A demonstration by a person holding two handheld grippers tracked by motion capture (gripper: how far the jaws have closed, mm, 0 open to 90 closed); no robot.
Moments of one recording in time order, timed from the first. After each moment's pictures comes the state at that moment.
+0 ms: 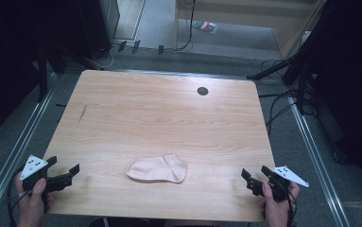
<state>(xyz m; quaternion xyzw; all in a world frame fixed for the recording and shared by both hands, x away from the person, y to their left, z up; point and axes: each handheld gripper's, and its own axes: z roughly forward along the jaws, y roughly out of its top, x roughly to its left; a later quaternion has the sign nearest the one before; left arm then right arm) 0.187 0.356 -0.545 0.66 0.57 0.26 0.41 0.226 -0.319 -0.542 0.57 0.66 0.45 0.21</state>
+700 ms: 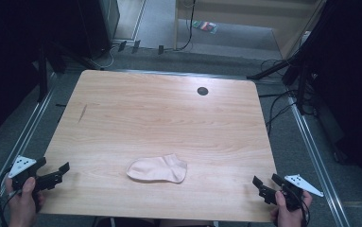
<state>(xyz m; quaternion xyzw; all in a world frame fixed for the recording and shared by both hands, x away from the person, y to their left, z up) 0.190 0.381 -0.553 0.64 0.60 0.26 0.40 0.208 -0.353 -0.550 0.59 0.65 0.44 0.20</state>
